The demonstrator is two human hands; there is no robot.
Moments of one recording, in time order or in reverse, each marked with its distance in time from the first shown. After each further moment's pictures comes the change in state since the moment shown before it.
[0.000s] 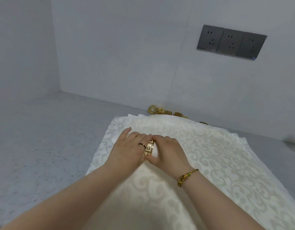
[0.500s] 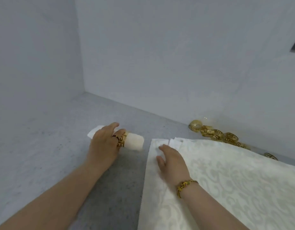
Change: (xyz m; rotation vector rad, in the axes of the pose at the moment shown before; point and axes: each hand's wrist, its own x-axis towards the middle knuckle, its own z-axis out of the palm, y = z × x) left_hand -0.001 -0.243 0.061 0.011 -0.175 -0.445; right_hand 0.178 -0.018 0.107 0.157 -0.234 0.232
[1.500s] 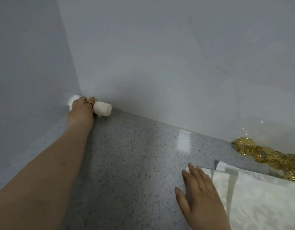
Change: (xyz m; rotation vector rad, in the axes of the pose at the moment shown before) left_hand 0.173 -0.202 0.103 0.022 -0.286 -0.506; right_hand 0.082 0.001 0.071 -0.234 0.213 0.019
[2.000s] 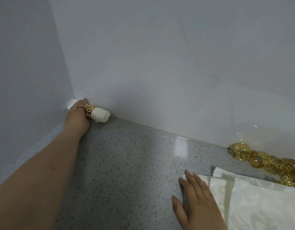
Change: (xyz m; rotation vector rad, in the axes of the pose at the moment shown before) left_hand 0.013 0.002 0.001 -0.329 0.040 -0.005; right_hand 0.004 0.005 0.010 -0.014 0.086 -0.034
